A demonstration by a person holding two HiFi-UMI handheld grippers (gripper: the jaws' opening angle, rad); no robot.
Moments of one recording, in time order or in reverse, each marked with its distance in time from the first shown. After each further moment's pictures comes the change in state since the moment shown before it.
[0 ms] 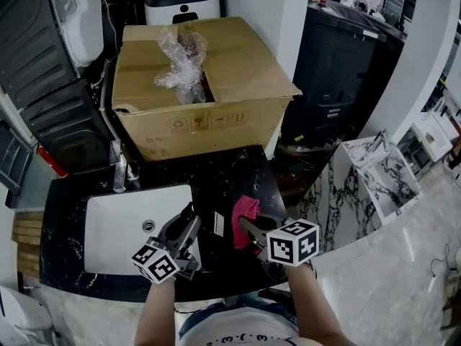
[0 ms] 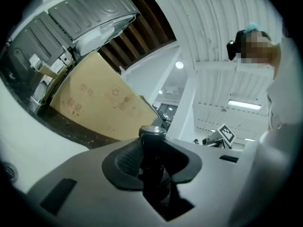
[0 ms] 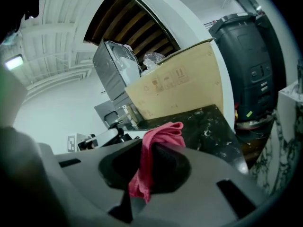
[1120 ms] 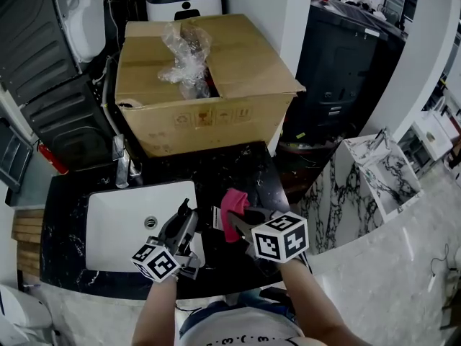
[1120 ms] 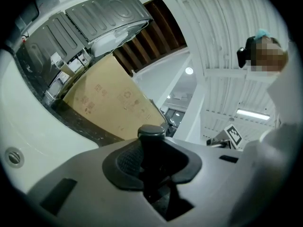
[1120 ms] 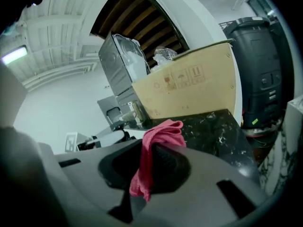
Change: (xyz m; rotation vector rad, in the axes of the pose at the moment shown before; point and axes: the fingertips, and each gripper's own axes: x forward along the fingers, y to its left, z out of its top) left arm -0.015 0.017 0.002 -0.094 -0.048 0.073; right arm 0.029 0.031 0.005 -0.081 0.029 0.014
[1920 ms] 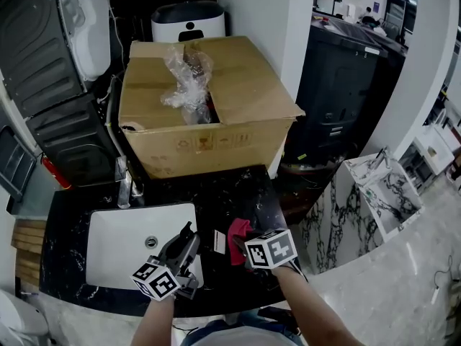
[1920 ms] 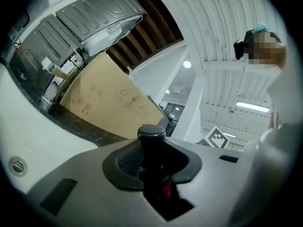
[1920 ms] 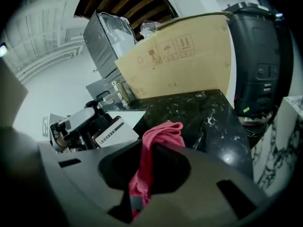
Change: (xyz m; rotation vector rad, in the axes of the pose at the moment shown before) left arm 0.004 -0.005 -0.003 0.059 0.058 0.008; right arm 0.023 -0.050 -0.045 0.038 0.235 -0.095
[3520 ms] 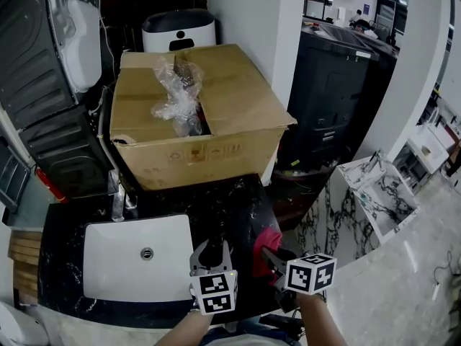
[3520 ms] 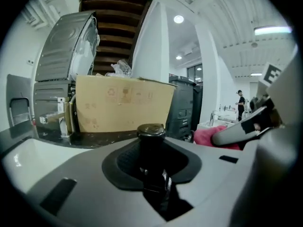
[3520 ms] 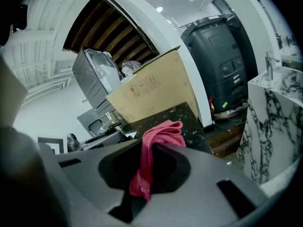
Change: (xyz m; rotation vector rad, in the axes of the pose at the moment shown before) left arm 0.061 -0.045 -0.034 0.434 0.233 0.475; right arm -0.103 -0.031 0.001 0.241 -0.281 -0.069
